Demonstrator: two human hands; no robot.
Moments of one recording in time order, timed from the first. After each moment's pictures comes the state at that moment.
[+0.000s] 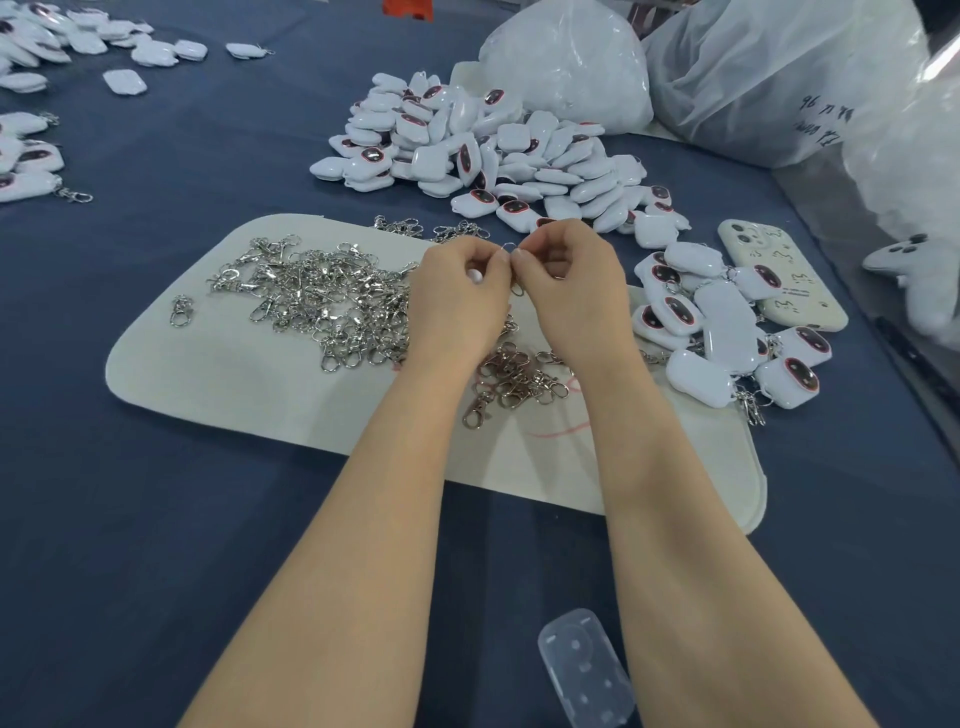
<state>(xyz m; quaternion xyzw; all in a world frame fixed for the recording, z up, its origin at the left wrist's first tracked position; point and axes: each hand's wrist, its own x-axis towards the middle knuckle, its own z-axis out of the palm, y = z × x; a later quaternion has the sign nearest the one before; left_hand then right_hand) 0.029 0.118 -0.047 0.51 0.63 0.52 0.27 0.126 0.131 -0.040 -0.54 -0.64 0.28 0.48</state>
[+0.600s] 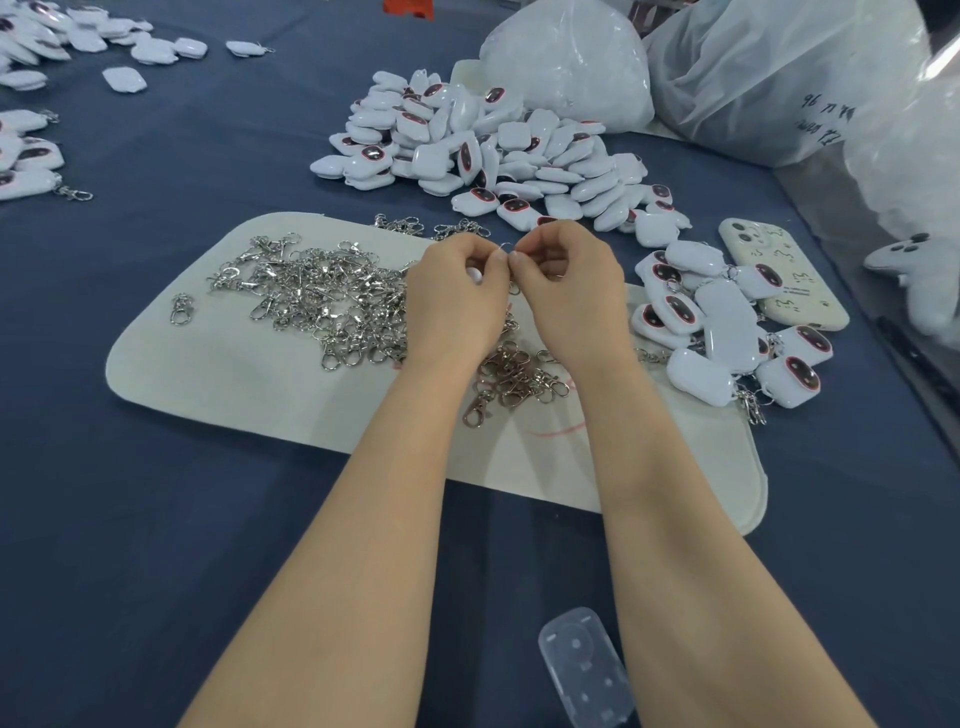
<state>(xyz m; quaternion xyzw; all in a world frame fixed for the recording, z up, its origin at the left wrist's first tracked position) 0.029 0.118 -0.049 0.52 0.65 0.51 0.22 0.122 0.131 -0.043 -0.54 -0.64 0.25 0.48</state>
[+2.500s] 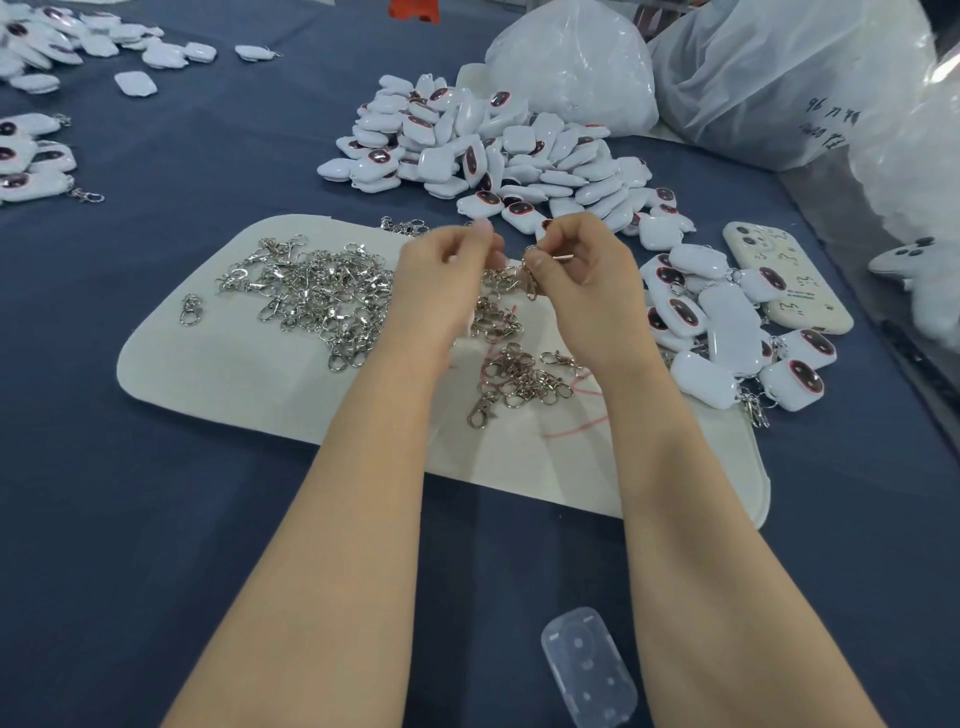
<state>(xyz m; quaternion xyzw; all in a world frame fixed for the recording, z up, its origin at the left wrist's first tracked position) 0.012 0.116 -0.036 0.44 0.57 0.55 0.41 0.135 0.126 -0.038 -0.49 -0.65 0.32 0.49</state>
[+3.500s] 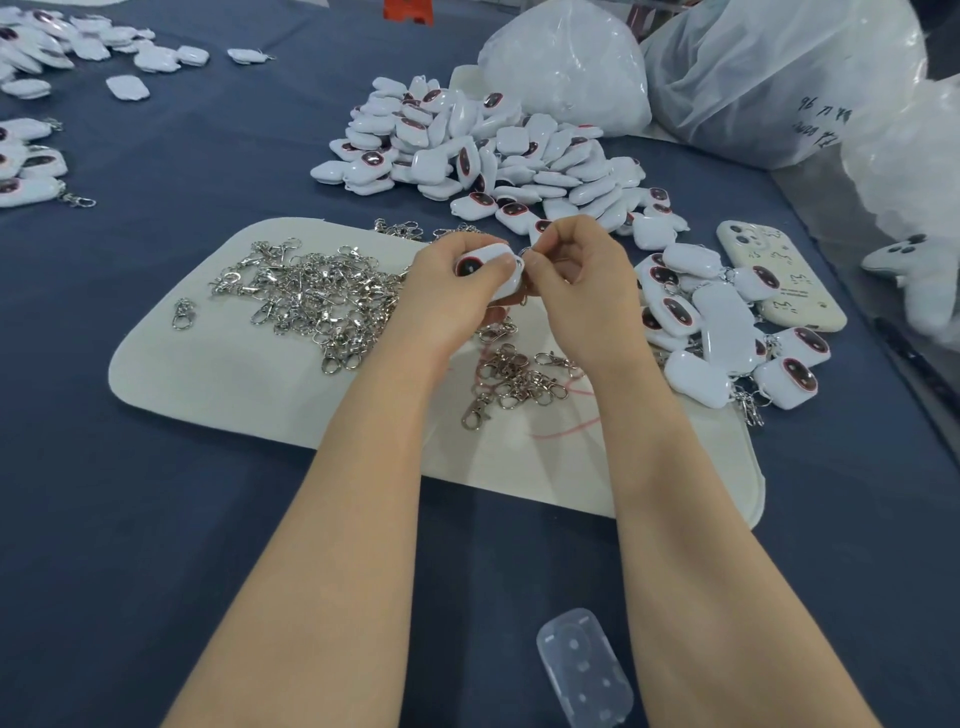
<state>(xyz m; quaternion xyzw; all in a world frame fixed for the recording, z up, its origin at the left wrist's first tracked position) 0.018 0.114 -0.040 0.44 0.52 0.55 0.48 0.134 0.129 -0.040 -0.52 -0.64 0.30 0.49</state>
